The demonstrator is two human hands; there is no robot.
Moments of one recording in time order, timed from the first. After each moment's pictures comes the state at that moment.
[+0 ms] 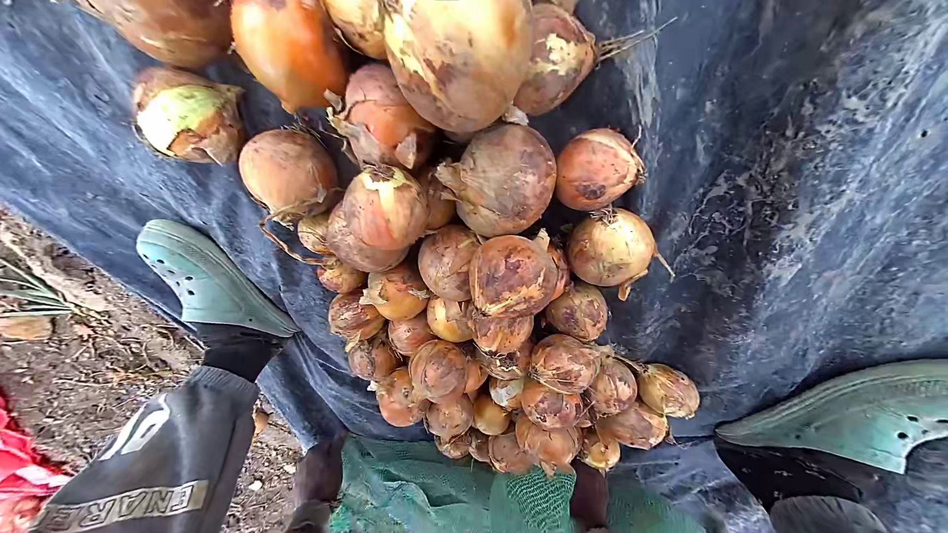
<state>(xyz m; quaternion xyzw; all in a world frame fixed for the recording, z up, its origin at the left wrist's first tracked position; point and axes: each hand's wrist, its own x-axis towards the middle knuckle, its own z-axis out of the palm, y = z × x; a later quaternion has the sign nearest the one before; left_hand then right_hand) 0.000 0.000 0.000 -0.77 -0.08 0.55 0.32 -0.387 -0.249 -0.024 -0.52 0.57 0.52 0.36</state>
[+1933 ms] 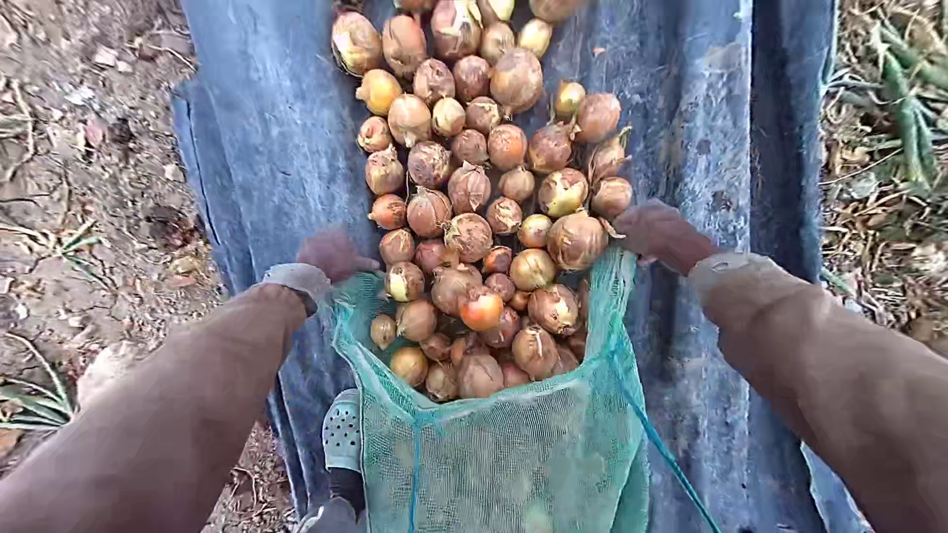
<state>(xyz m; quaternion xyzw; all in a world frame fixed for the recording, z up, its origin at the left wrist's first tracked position) 0.591 -0.443 0.021 -0.84 0.28 0.45 0.13 0.272 -0.833 0.037 -0.77 0.49 0.31 0.27</state>
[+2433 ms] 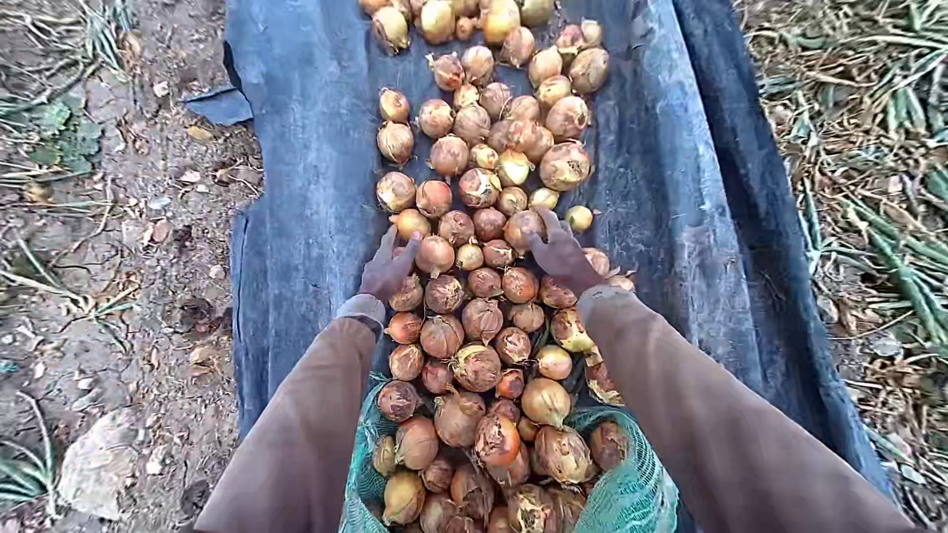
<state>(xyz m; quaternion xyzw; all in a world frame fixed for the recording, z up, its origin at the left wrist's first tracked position) 0.667 -0.573 -0.021 -0.88 0.07 0.34 -0.32 0.489 -0.857 -0.017 -0.85 0.37 0.06 0.37</state>
